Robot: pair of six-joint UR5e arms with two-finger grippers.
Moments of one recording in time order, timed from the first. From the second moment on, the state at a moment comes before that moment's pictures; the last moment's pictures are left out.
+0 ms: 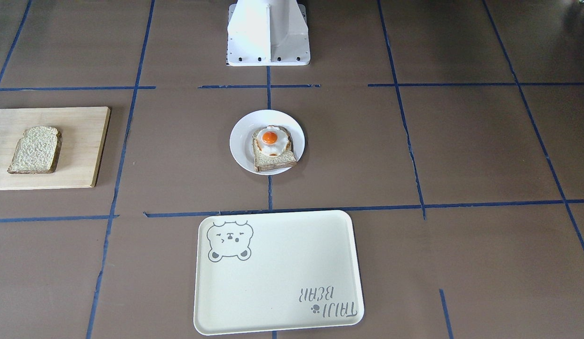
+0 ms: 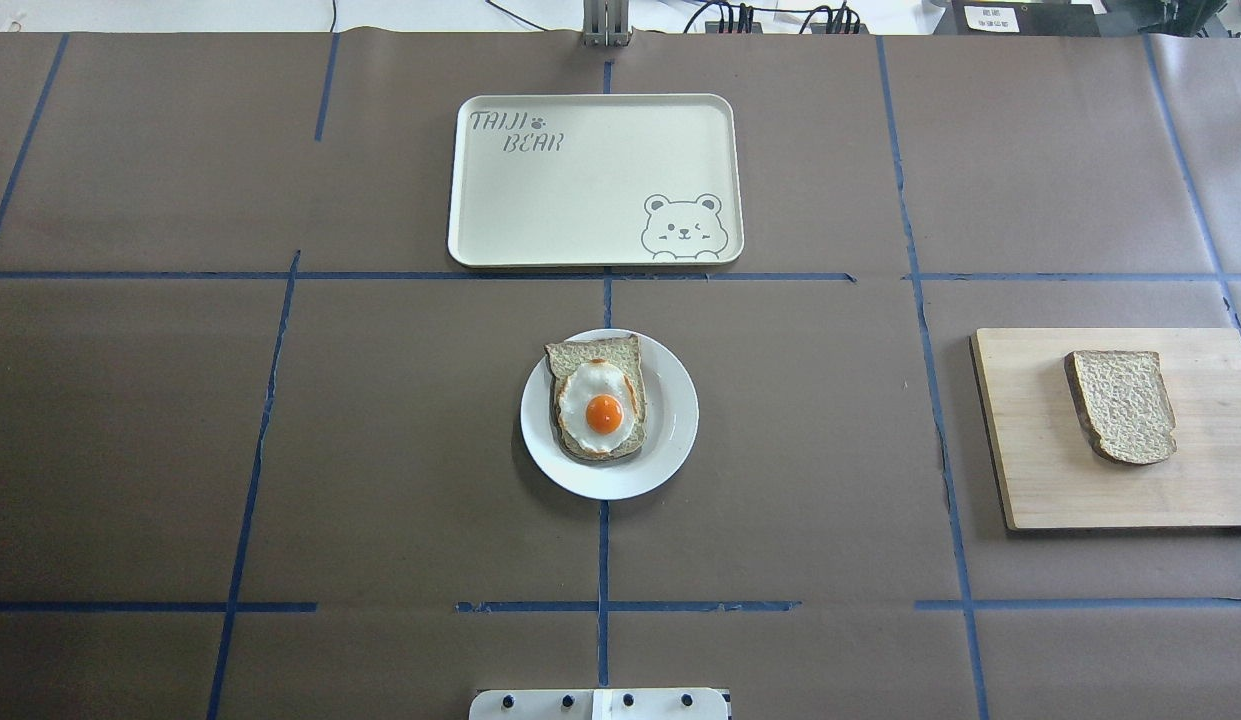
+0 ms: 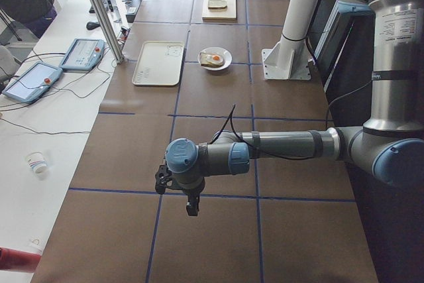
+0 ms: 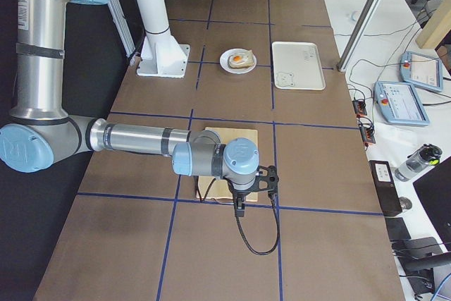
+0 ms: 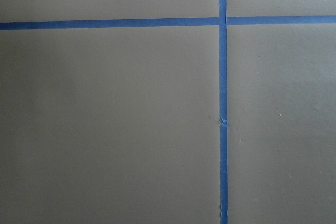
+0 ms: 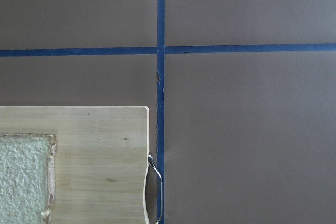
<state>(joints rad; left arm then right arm) -1.59 -1.50 -1.60 -1.52 -2.37 0.11 1.62 -1.69 1.66 -1.52 2.40 -0.02</state>
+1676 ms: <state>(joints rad) -1.60 -1.46 -1.66 -1.53 -2.37 0.11 1.28 -1.74 1.64 -1.00 2.39 0.63</state>
